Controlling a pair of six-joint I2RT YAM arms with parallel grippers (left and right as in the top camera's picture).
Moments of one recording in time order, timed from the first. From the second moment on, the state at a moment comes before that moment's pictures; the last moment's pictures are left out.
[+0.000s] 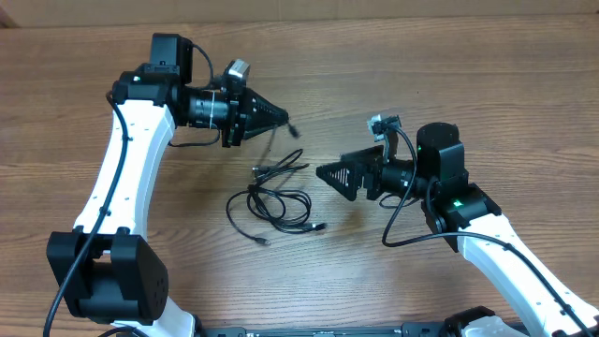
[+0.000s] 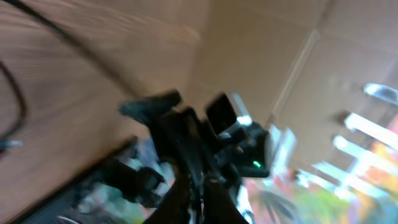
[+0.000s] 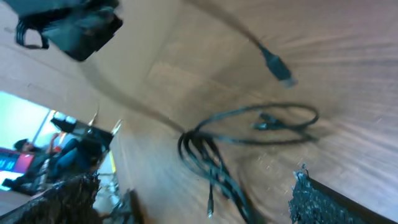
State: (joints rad) left arm -0.07 1.77 1.58 -1.06 1.22 -0.64; right arm 0.32 1.28 0.72 0.04 -0.83 0.46
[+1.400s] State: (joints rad) left arm -0.37 1.77 1.58 -1.33 0.11 -0.43; right arm 0.32 1.28 0.72 -0.09 -0.73 0.46
